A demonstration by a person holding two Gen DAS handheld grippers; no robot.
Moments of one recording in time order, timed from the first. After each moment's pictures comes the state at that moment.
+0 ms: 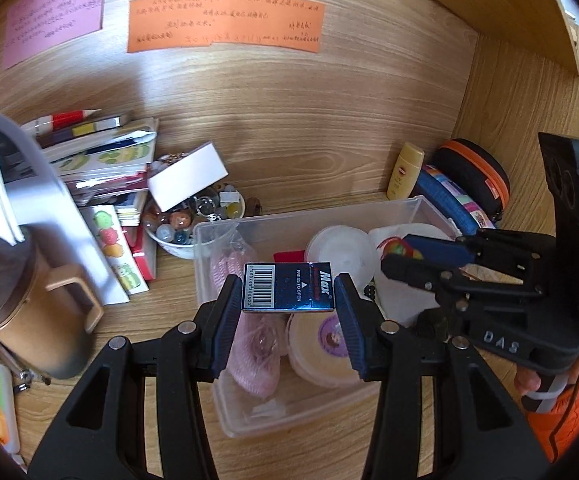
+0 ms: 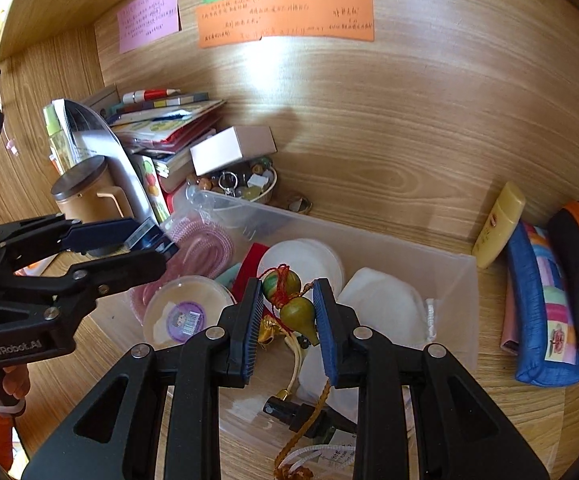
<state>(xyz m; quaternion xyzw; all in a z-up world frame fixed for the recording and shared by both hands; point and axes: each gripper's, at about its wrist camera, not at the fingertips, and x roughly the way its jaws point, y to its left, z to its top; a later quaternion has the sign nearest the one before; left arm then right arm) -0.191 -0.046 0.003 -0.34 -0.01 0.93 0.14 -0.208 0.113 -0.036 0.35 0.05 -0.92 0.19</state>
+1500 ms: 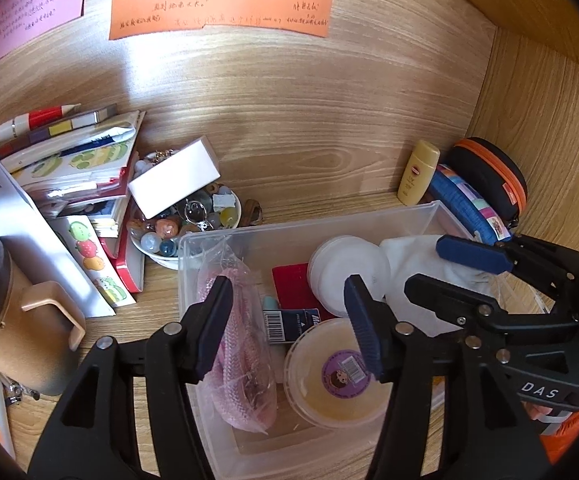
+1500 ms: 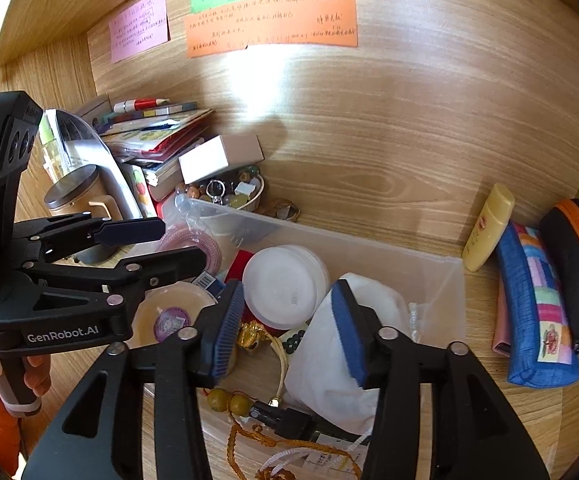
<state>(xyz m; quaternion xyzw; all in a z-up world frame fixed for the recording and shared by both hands) -0.219 -0.039 -0.005 -0.35 -0.01 0.93 0.13 -0.211 0.121 -0.027 0.34 0.05 -0.92 0.18</state>
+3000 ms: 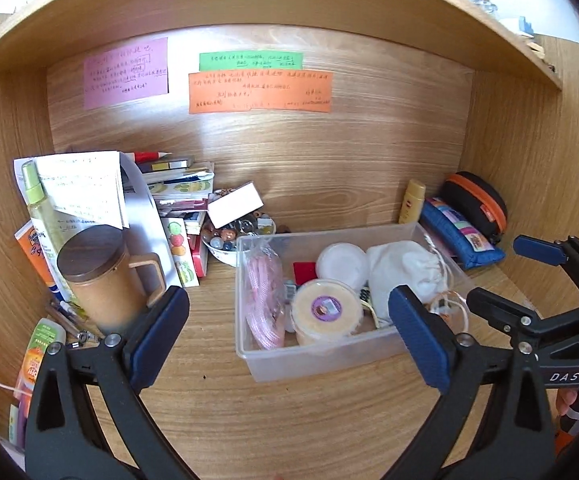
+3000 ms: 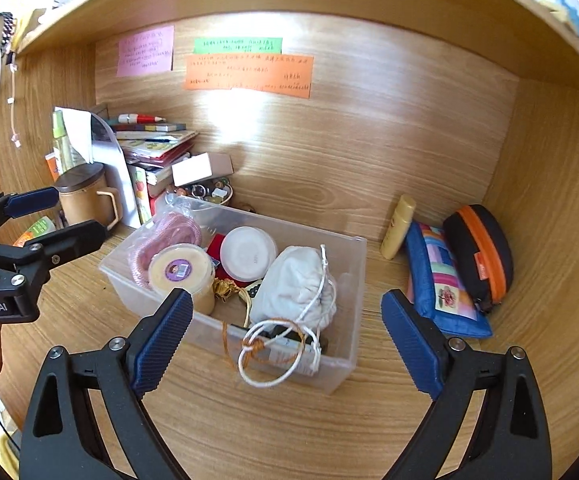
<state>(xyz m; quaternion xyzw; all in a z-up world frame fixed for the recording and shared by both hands) -0.094 -0.039 0.040 -0.26 0.00 0.96 0.05 -0.103 0.146 0.012 0.28 0.09 -0.95 0.09</state>
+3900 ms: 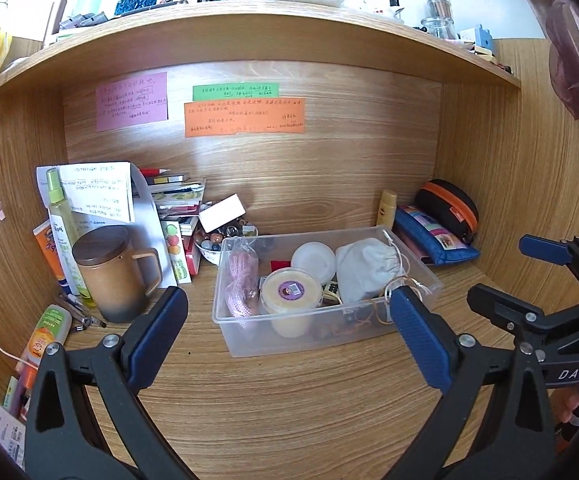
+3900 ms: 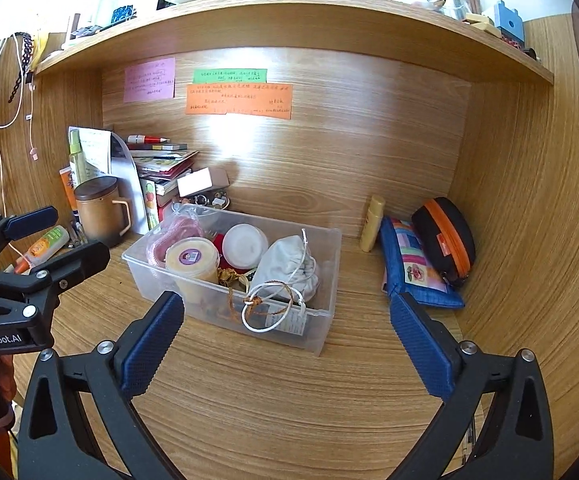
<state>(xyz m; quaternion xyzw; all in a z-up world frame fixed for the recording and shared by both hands) -0.032 -0.006 0.040 -0.21 0.01 0.98 0.05 -0.035 0.163 0.019 0.25 0.07 -0.96 0.07</state>
